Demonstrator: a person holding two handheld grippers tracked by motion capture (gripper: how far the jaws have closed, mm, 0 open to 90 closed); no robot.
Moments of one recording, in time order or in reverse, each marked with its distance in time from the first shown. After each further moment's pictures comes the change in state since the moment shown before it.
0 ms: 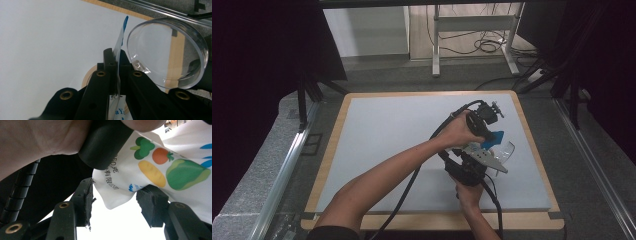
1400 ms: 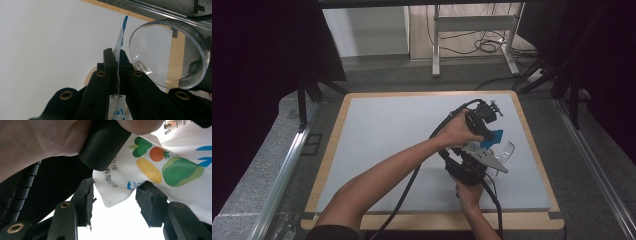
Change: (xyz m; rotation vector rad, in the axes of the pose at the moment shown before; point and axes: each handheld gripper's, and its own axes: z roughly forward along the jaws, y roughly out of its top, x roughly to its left) left arm 0.004 -0.001 -0.002 -0.003 0.000 -0.004; right arm 0.000 0.001 0.001 -0.011 0.000 -0.002
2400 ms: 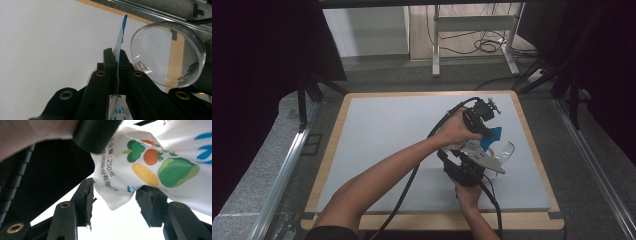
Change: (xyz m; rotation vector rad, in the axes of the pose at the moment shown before) left arm 0.004 -0.004 -0.008 -0.028 0.000 -0.016; right arm 0.000 -0.008 0.003 0.019 -0.010 -0.034
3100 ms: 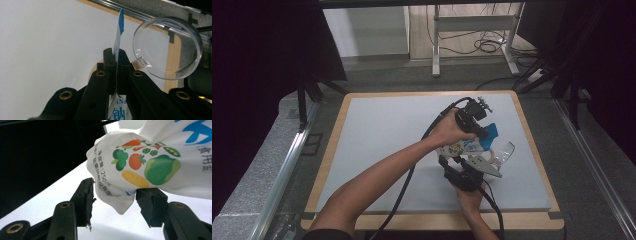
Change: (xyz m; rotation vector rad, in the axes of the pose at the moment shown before) left arm 0.007 -0.017 -0.009 -0.057 -0.013 -0.043; right arm -0.008 -0.020 -0.002 0.073 -0.039 -0.043
